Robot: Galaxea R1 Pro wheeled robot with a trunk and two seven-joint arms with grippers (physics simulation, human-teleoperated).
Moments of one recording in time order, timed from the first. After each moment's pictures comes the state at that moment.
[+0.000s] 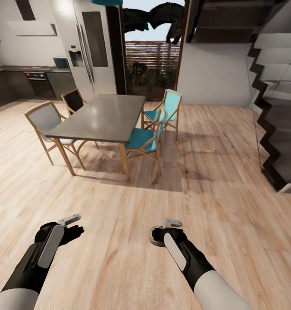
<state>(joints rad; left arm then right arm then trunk) -0.49 0.11 0.10 -1.20 0.62 0.91 0.54 -0.62 0.17 0.30 -0.79 -0.50 0.55 -0.39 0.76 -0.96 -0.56</state>
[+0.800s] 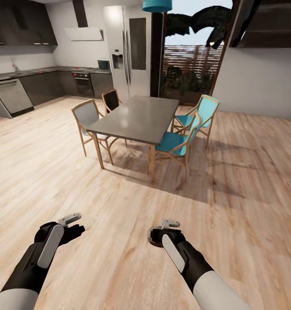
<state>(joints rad) -0.49 0.12 0.10 -1.20 0.62 0.91 0.52 -0.62 0.17 0.35 -0.79 -0.50 0.54 -0.39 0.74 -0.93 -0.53</state>
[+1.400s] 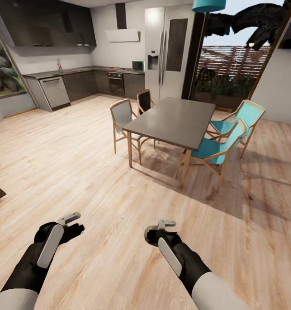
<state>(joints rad) -0.49 0.12 0.10 -1.20 0.63 0.88 0.52 -0.62 0.17 0.43 -0.79 -0.50 0.51 -0.39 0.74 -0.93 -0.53</state>
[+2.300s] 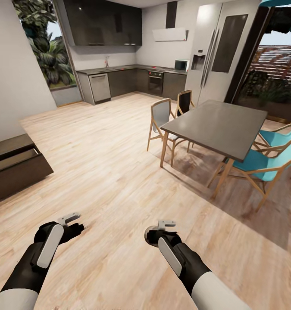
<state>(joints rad) -0.49 0.12 0.10 -1.21 0.63 0.88 0.52 -0.62 0.17 0.43 -0.78 -0.50 0.52 -0.39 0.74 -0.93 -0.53</state>
